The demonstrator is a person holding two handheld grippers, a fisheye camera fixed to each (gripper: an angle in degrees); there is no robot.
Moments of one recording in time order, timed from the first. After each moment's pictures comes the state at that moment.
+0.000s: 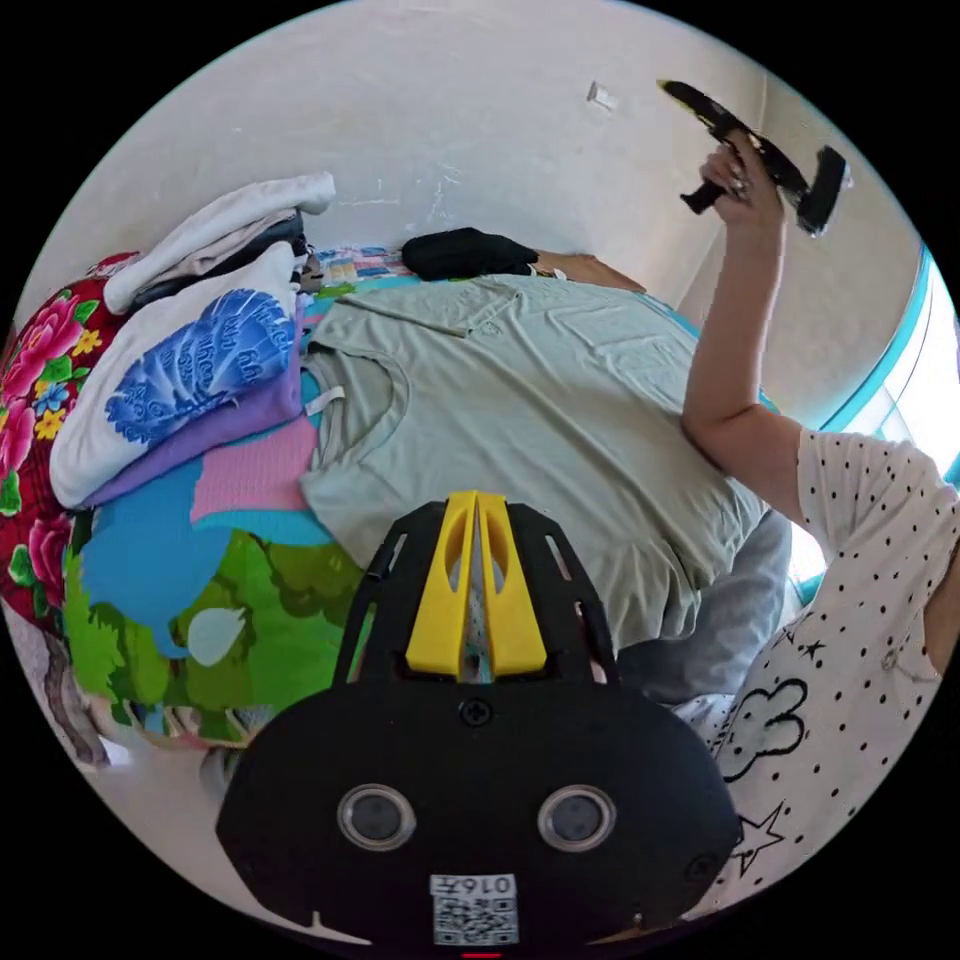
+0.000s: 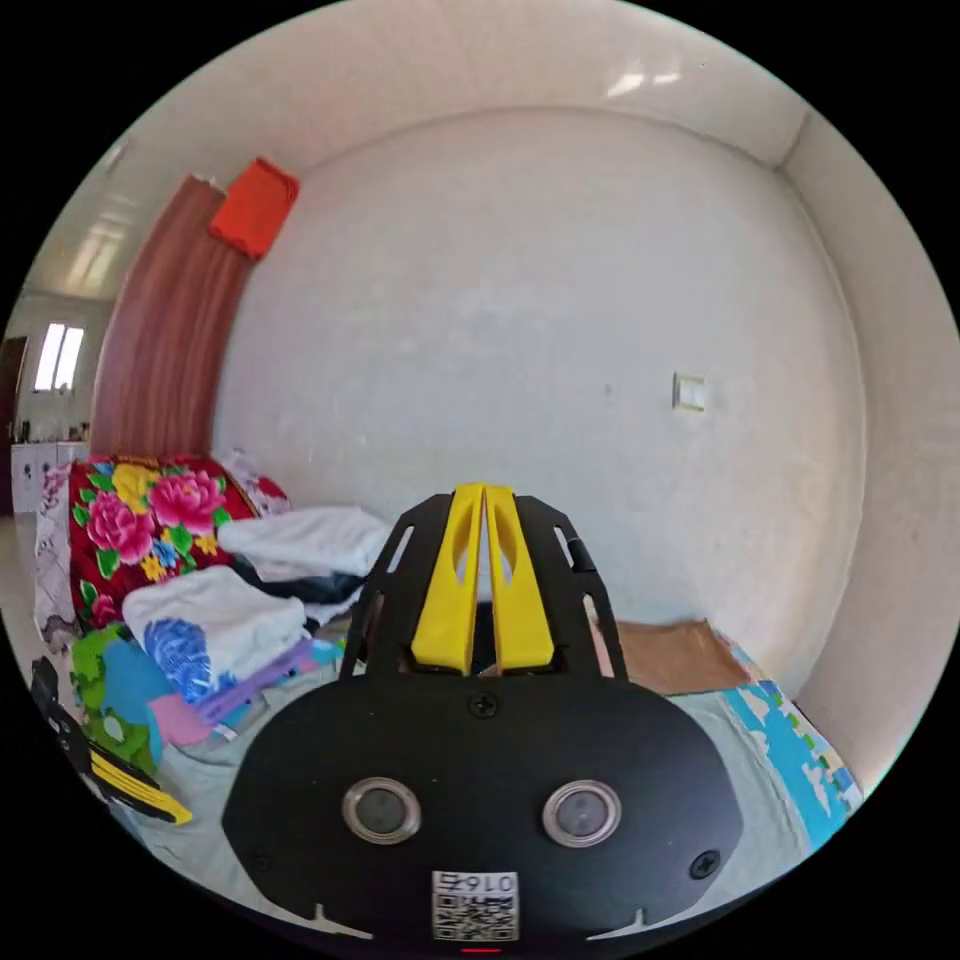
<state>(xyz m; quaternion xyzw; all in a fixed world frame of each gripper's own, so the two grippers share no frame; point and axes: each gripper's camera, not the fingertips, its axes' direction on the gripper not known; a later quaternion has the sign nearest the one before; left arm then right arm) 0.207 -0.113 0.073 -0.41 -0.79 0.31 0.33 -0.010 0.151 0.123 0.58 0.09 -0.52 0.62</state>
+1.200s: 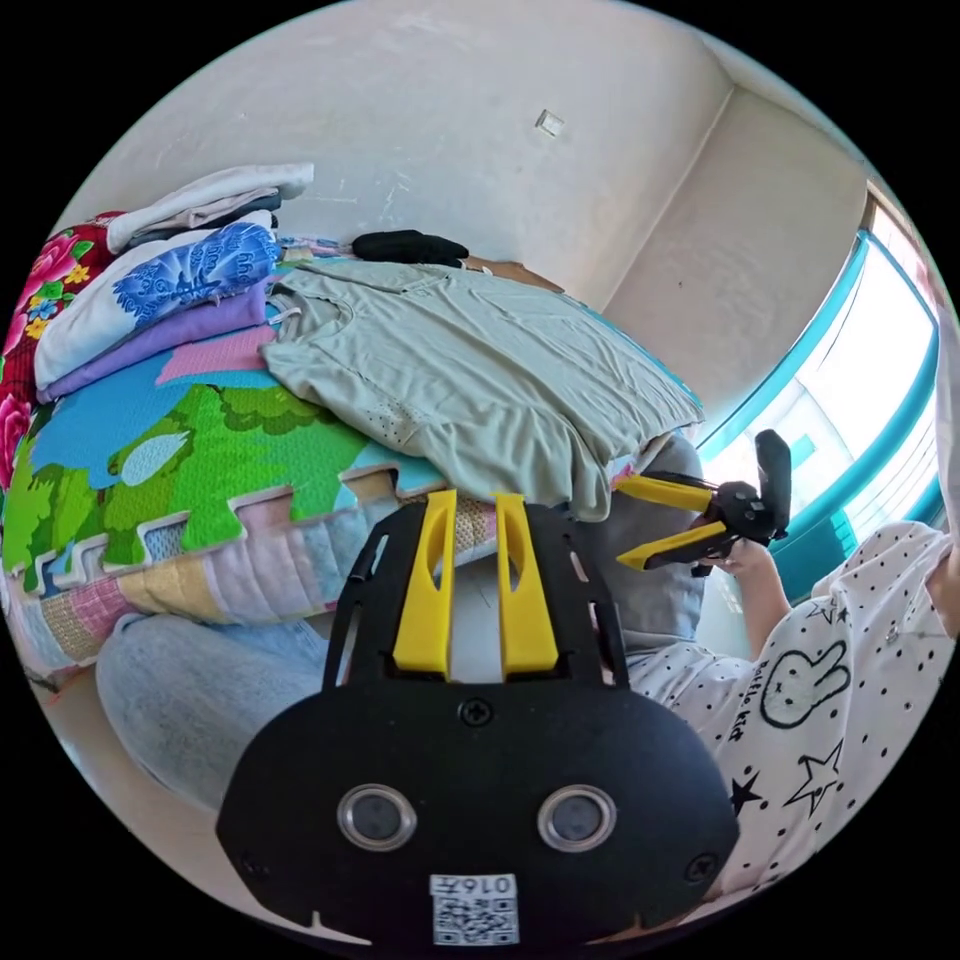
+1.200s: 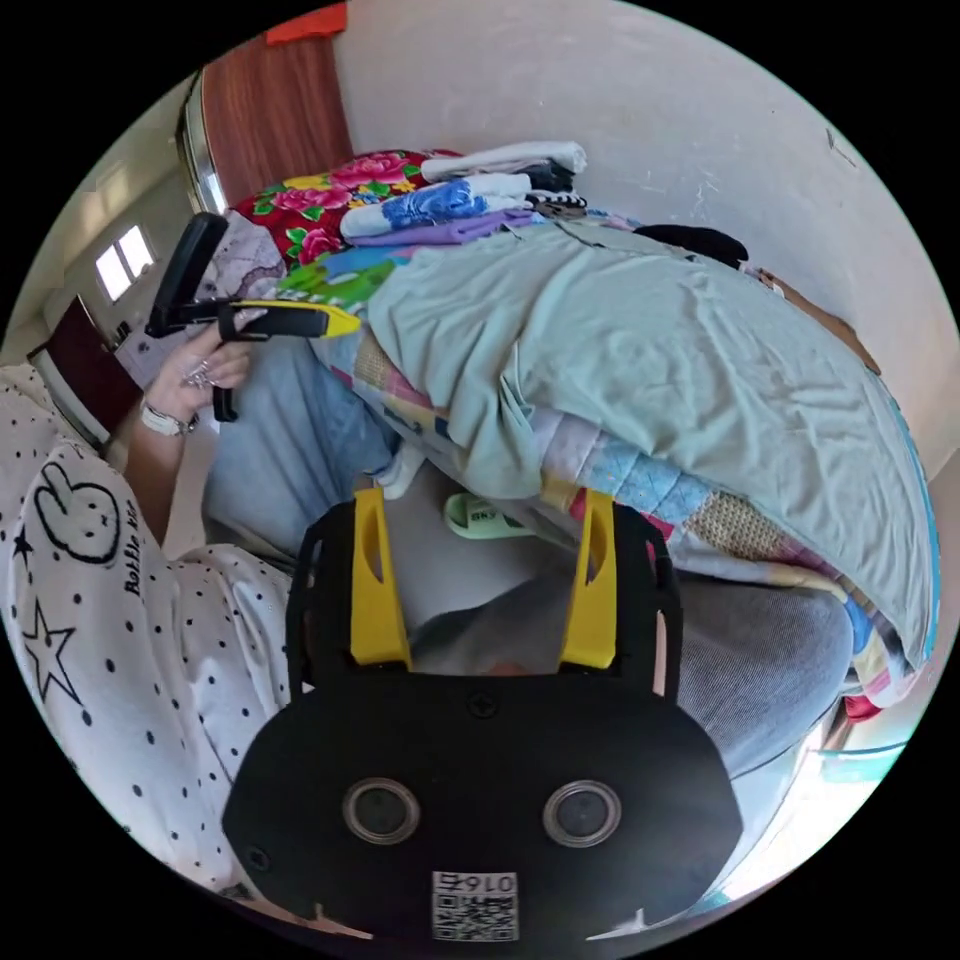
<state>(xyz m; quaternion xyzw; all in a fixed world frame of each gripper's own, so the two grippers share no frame) 0.352 0.085 -0.085 -0.43 -0.73 0.28 0.45 0.210 0.376 0.254 0.09 0.22 -0.53 0.82</state>
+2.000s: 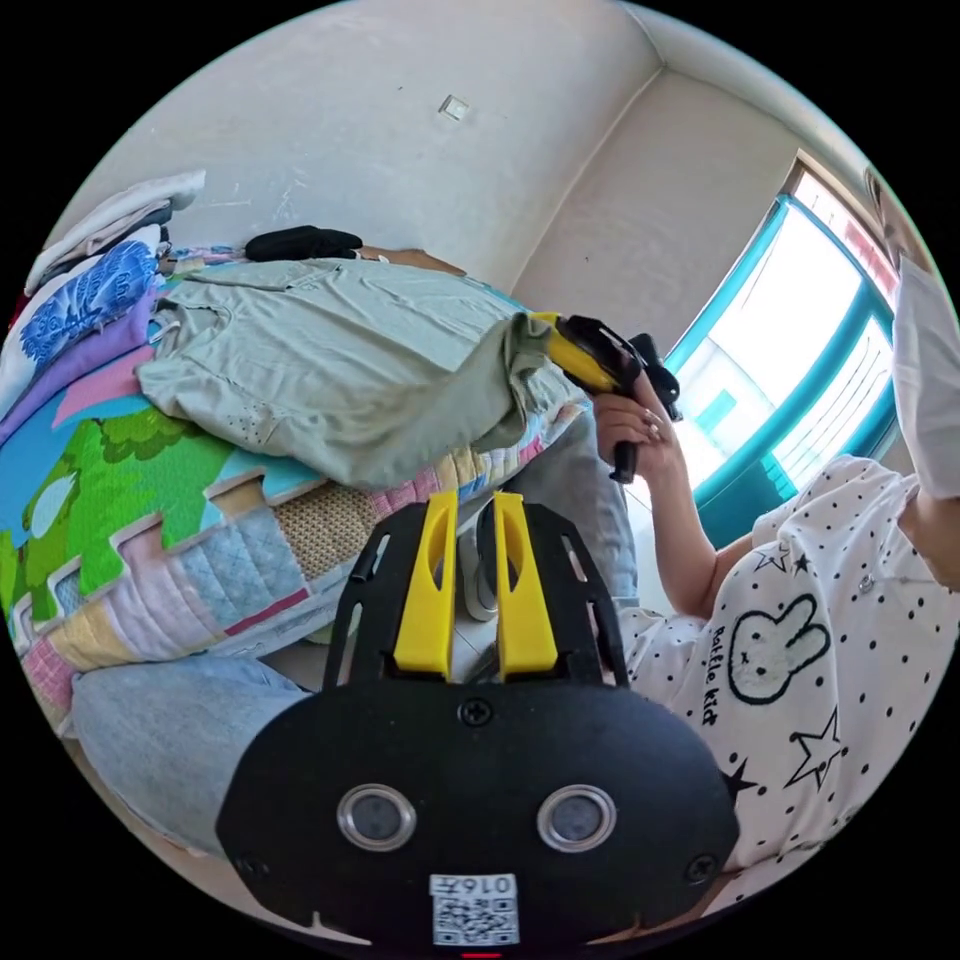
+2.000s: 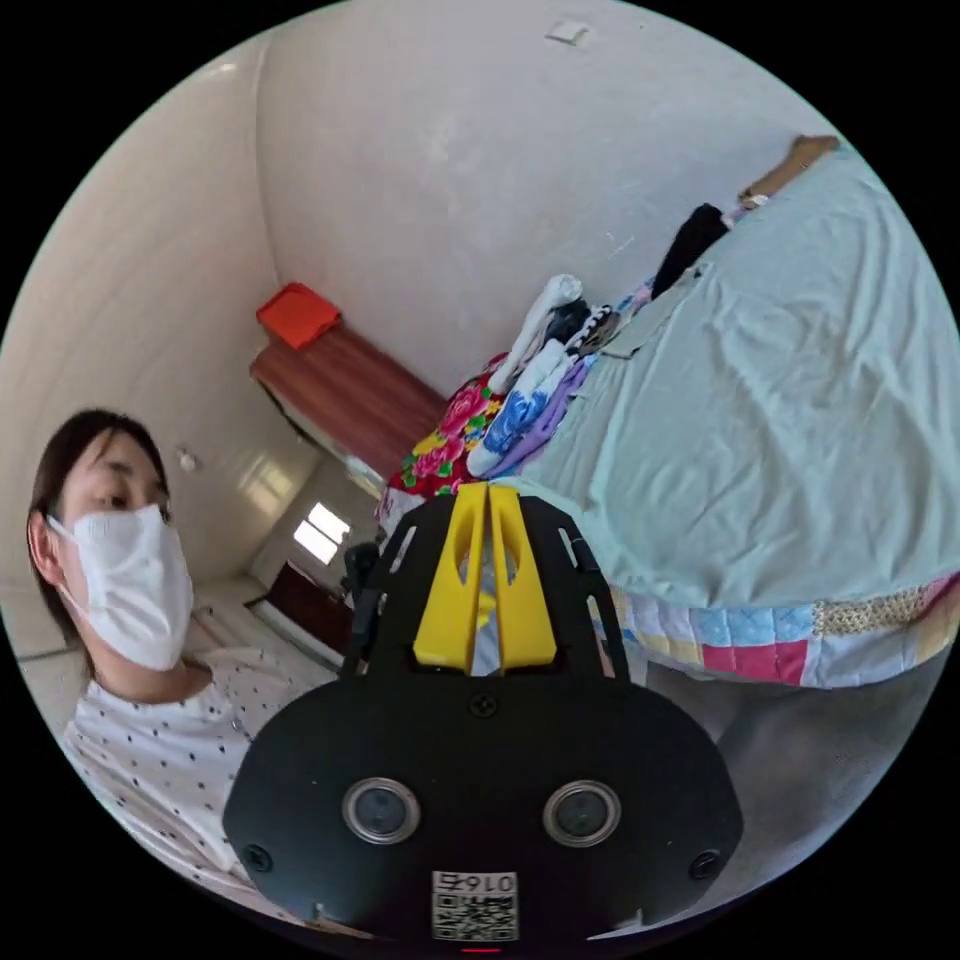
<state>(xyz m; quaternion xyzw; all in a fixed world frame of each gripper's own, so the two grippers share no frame) 0.345 0.150 -0.048 -0.52 -0.65 0.25 0.49 0.225 0.205 0.156 0.16 -0.28 -0.34 0.89</state>
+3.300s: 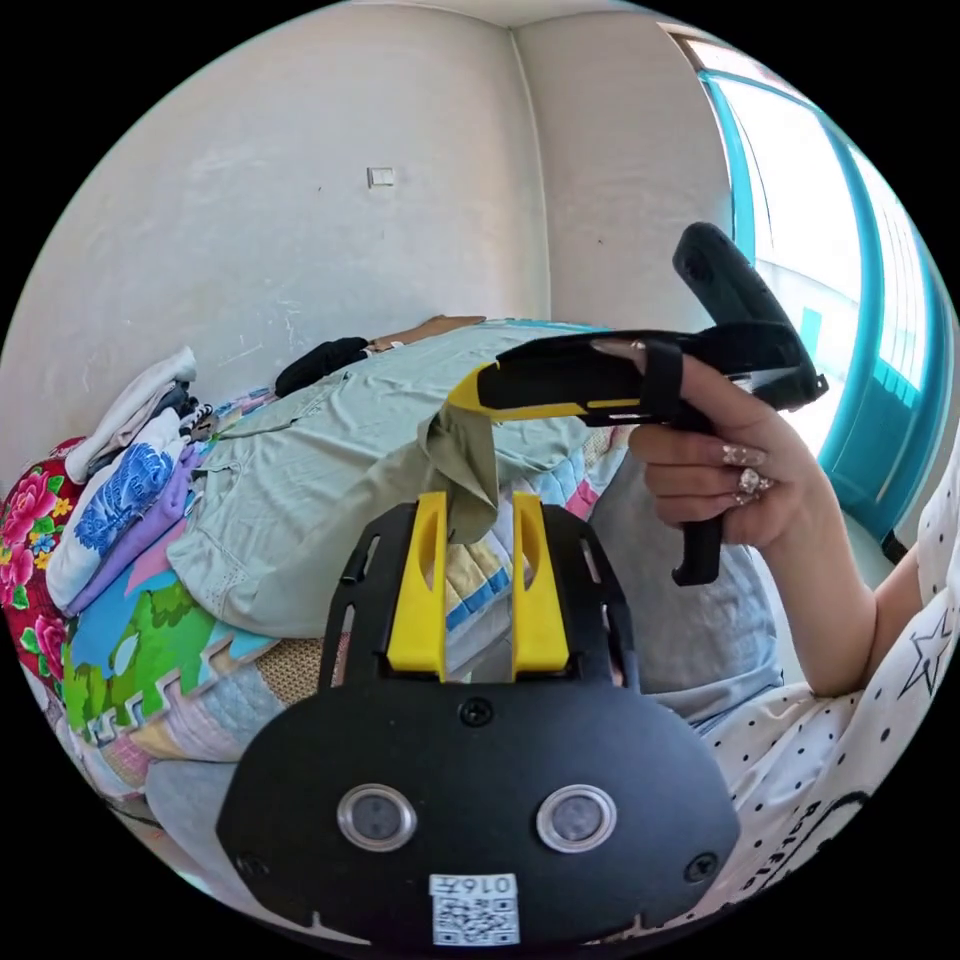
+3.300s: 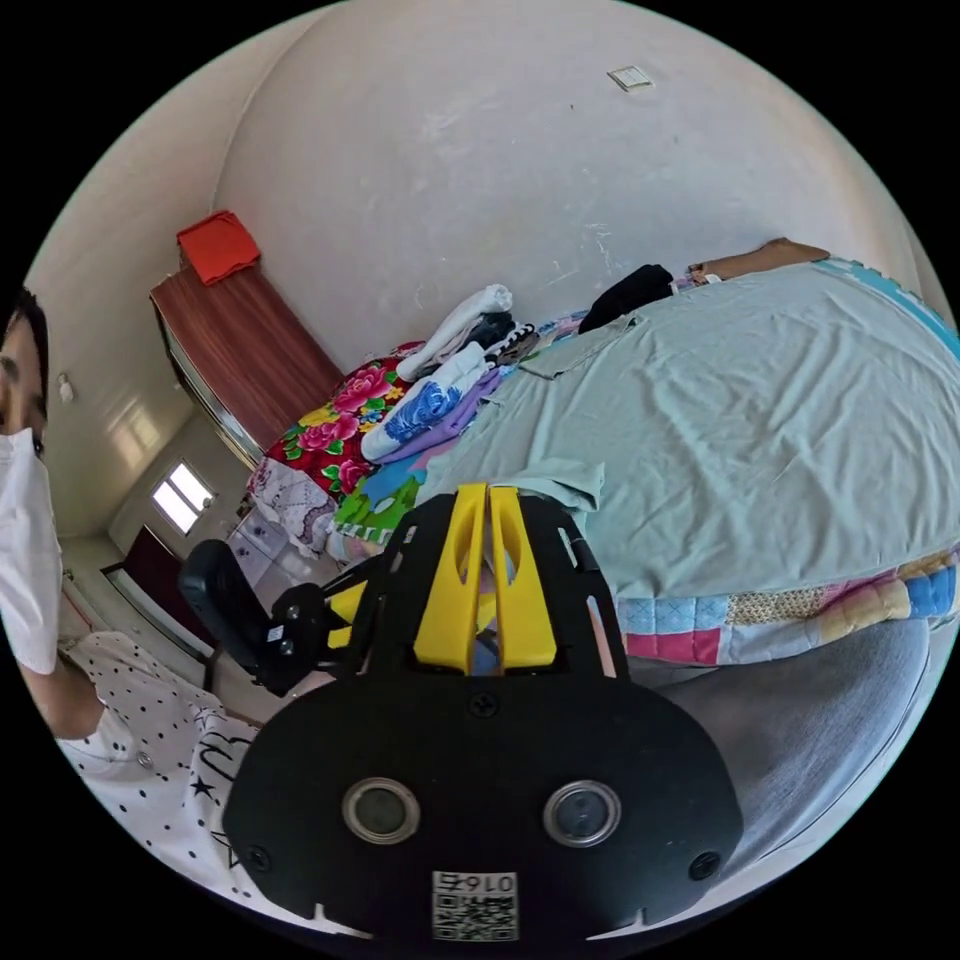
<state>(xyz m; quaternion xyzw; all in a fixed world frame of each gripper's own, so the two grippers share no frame) 0.377 0.273 0.093 -0.50 -0.65 0.46 0.34 0.144 0.242 0.087 0.23 -0.07 -0.40 0.88</state>
